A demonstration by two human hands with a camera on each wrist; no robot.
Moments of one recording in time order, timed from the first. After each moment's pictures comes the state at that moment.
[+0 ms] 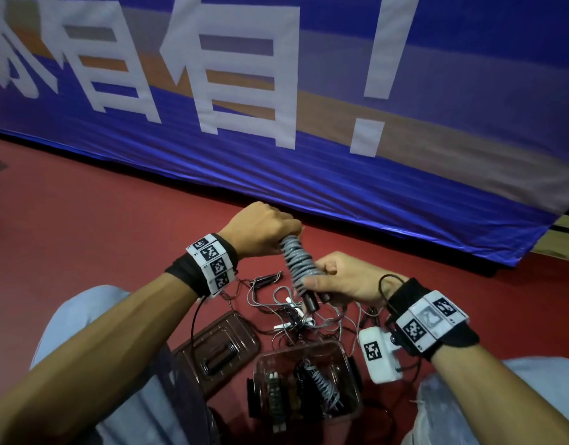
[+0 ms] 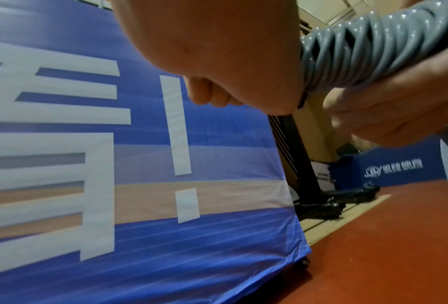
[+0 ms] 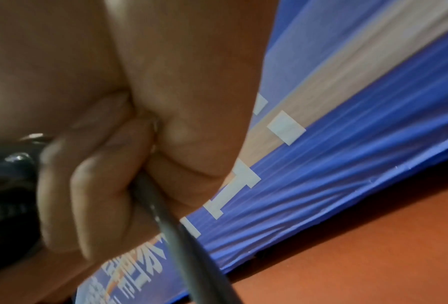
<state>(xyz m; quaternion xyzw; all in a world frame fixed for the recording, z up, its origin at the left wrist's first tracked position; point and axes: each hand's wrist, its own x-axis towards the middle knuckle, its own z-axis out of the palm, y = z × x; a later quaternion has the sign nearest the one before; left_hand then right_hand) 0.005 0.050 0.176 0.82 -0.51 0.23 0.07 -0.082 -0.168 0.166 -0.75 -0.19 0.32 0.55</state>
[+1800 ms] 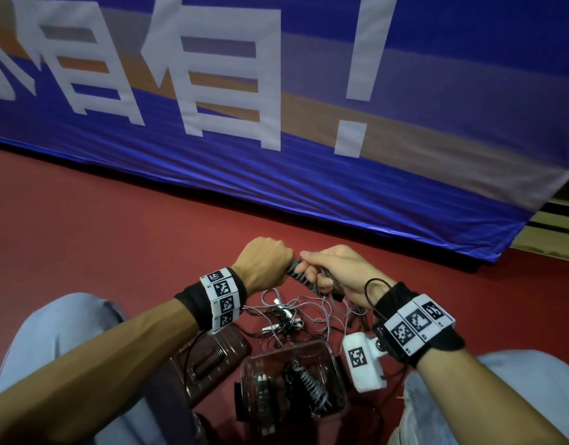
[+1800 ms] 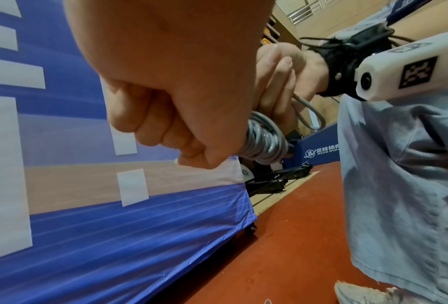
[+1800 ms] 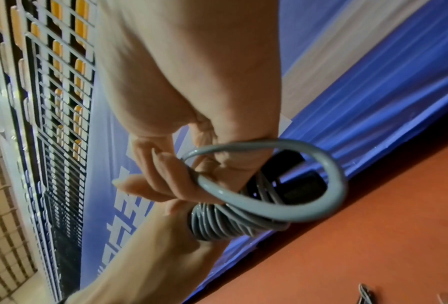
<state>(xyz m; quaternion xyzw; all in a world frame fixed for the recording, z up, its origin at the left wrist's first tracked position) -0.033 -0.006 0.144 0.94 -0.31 0.03 -0.14 -0.077 -0.175 0.155 -0.69 0.04 0.21 0.69</state>
